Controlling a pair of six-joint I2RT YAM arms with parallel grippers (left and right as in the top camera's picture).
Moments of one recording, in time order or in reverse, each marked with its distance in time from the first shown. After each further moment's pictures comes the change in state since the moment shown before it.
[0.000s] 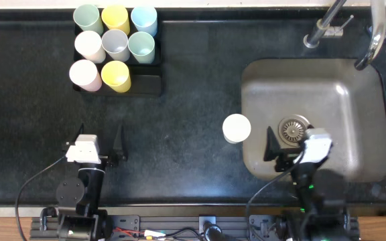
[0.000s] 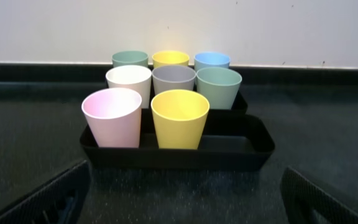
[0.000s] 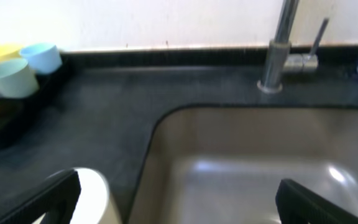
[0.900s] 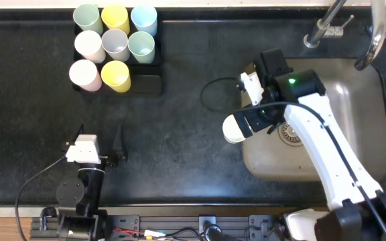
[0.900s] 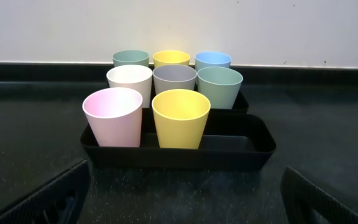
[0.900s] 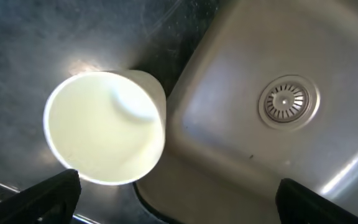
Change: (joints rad) left arm 0.000 0.000 0.000 -0.002 -0.002 0.000; right arm 0.209 1.302 0.884 -0.746 -0.011 -0.301
